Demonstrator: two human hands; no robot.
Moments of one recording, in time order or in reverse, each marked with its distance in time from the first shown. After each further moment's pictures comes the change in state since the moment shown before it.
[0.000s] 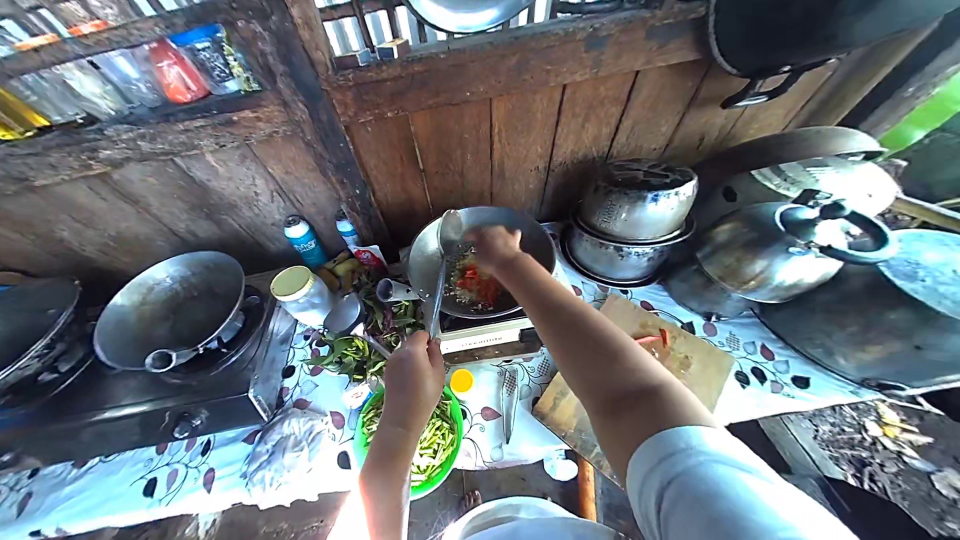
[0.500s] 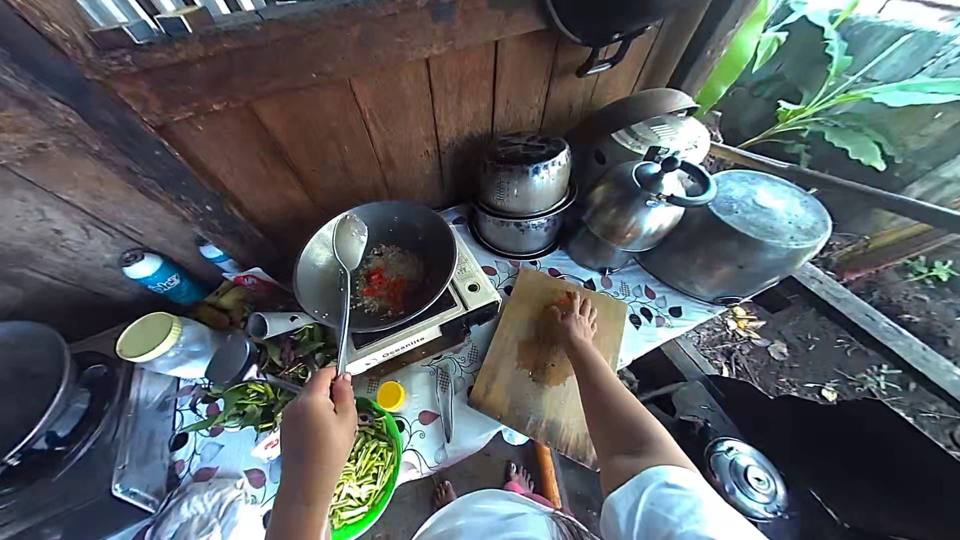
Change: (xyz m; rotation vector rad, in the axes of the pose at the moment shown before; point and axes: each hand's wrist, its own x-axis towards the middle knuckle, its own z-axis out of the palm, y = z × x) left_hand -0.011 -0.006 0.025 -0.008 0.154 0.223; right_hand -0.166 0.314 0.084 0.203 0.242 0.862
